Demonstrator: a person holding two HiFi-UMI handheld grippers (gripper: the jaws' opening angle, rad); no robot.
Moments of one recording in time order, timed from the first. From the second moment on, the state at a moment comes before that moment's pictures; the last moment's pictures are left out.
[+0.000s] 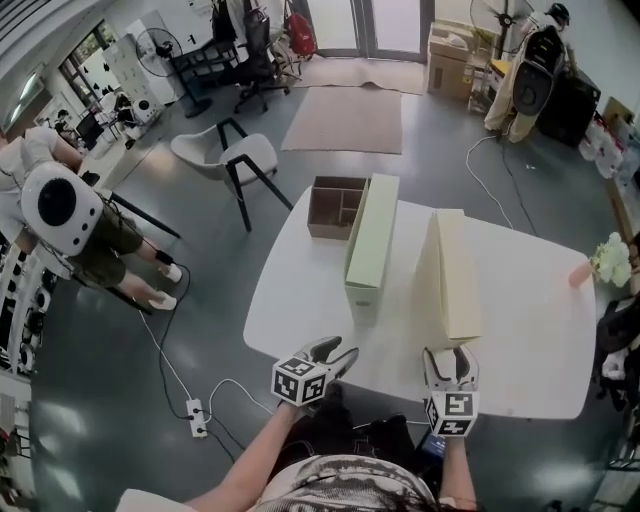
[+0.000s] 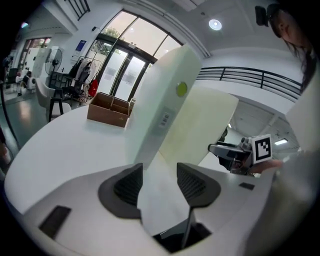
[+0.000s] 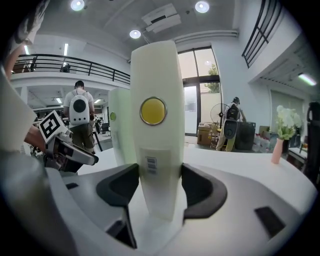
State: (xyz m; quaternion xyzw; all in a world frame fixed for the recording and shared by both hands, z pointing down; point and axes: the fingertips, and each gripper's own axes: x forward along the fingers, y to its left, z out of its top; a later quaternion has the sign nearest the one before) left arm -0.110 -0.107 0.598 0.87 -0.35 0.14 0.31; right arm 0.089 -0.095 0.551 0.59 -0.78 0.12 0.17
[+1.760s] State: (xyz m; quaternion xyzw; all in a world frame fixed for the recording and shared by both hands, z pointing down) left arm -0.171 -0.173 0.588 0.92 -0.24 0.14 0.28; right arm 0.007 -0.148 0.561 0.67 -0.70 0.21 0.12
